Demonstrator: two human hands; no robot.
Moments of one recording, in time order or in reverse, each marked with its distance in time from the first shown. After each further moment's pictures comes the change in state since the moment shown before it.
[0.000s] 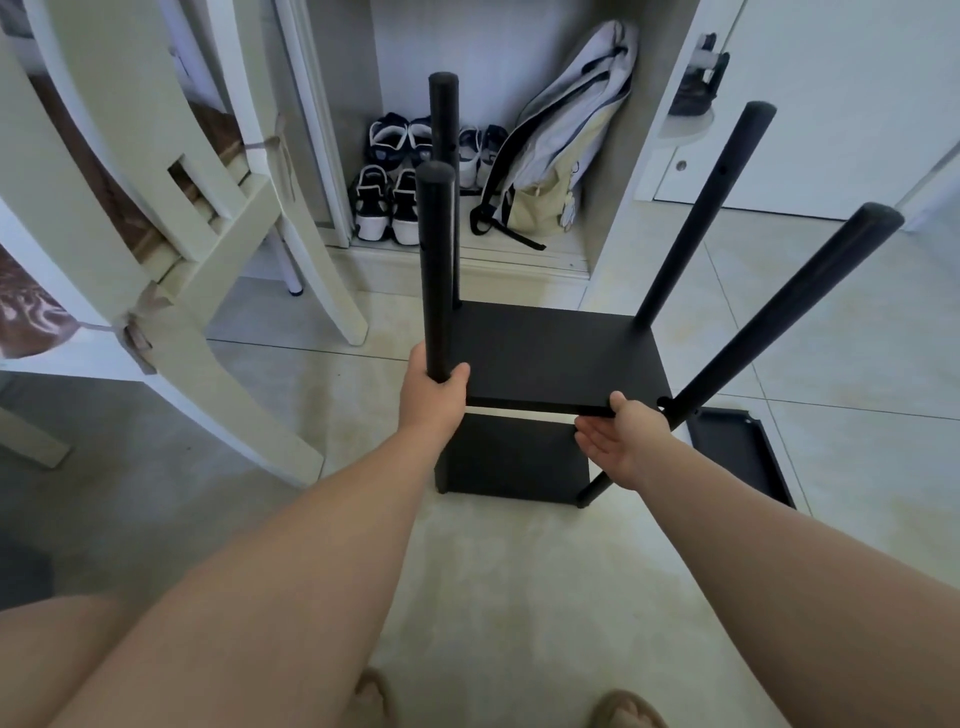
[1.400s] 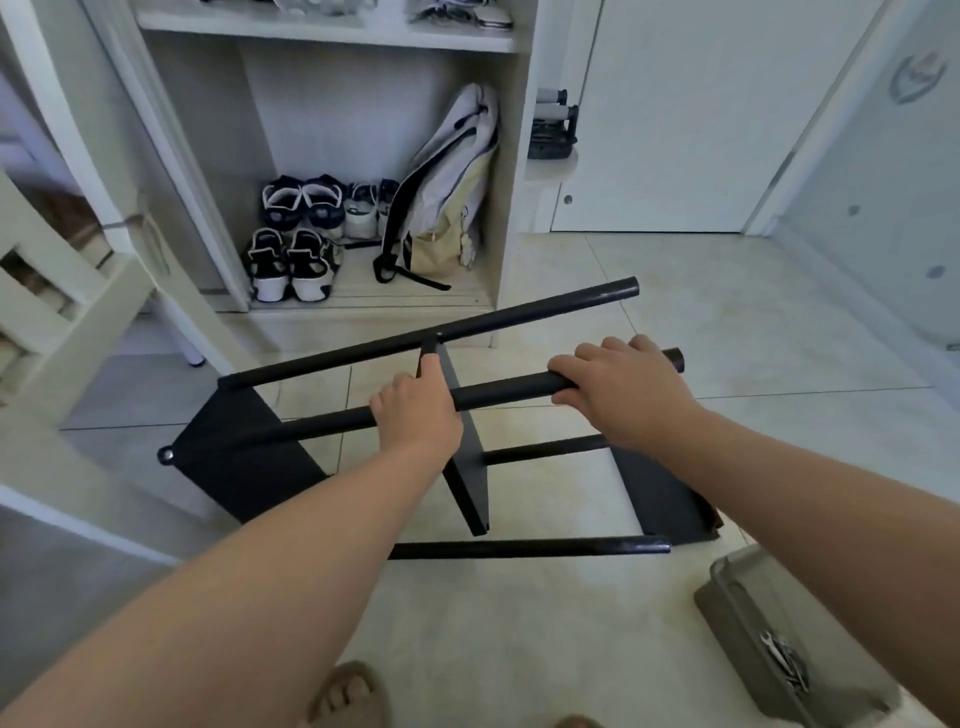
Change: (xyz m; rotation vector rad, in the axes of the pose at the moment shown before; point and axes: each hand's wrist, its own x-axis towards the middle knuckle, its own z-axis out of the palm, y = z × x) left_hand -0.048 0.080 0.080 1.050 -0.096 0.398; right_hand -0.029 -0.105 -0.086 -1.987 0.131 -1.342
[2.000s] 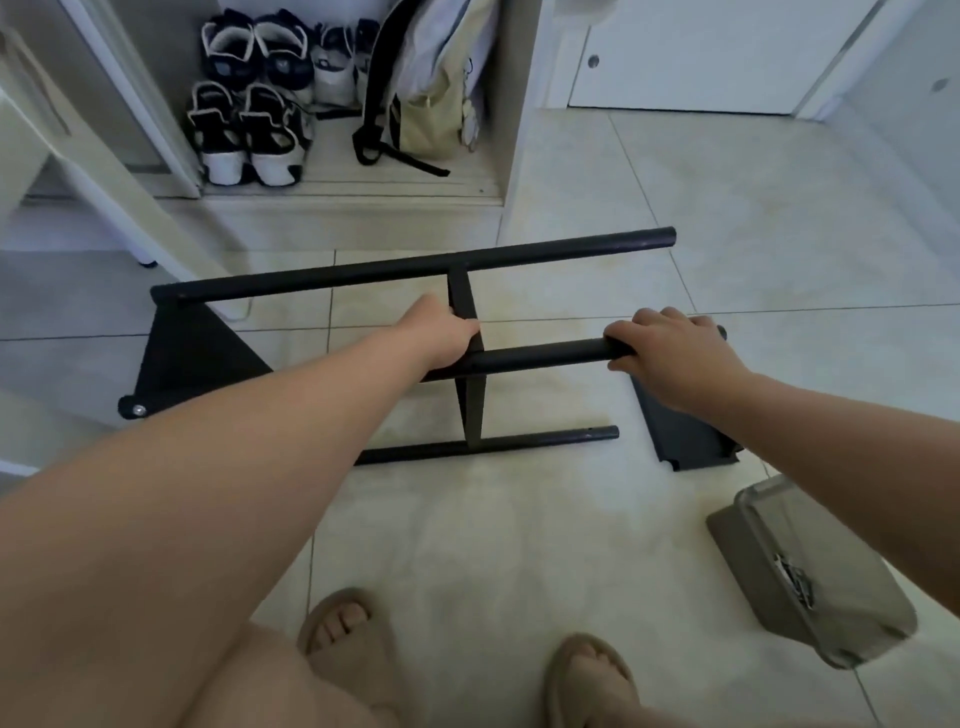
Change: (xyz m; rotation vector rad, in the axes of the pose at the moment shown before) left_hand 0.065 -0.019 0.062 -0.501 -0.483 -0.163; right_hand 0.005 0.027 0.112 0.117 -0.292 0.143
